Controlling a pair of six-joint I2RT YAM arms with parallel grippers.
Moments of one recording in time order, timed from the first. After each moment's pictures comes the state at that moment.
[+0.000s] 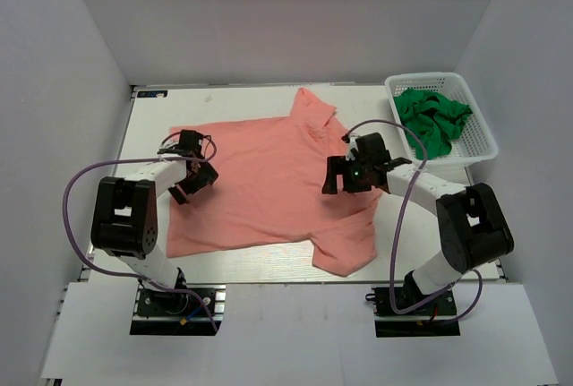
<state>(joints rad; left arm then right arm) -0.13 1.65 0.95 -0.49 -0.25 -0.76 0.40 1.55 0.86 -0.24 -0.29 0.25</state>
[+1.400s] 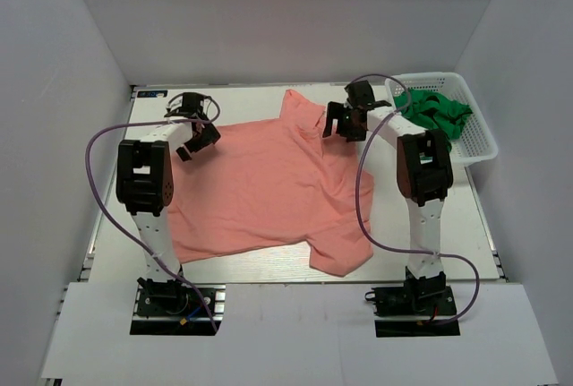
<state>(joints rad) -0.08 2.05 1.48 -0.49 -0.26 -0.65 0.30 2.20 1.69 -0.44 -0.12 0.33</state>
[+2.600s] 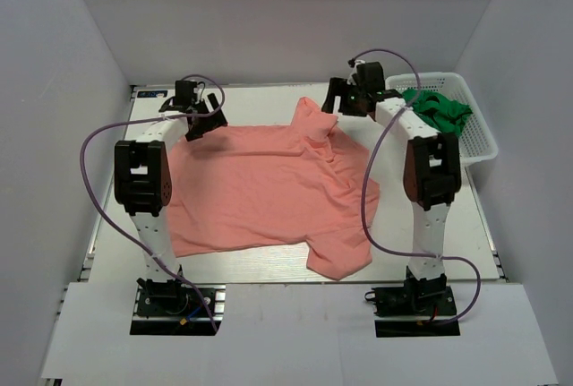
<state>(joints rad) -0.05 2.05 1.55 -0.34 0.07 -0.43 0.26 2.12 1.76 -0.33 -0.22 0.28</state>
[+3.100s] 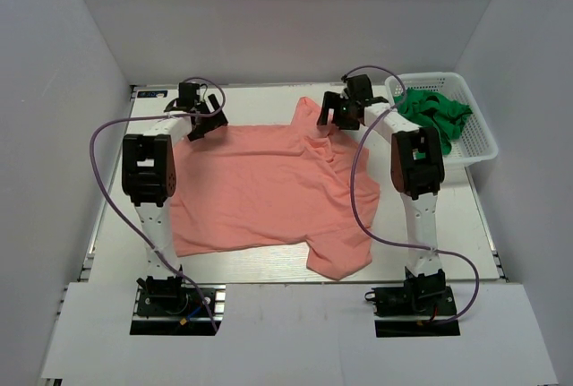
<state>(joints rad) -0.04 2.18 1.62 -0.28 0.05 -0.45 0.28 2.33 1.86 -0.35 -0.22 0.32</state>
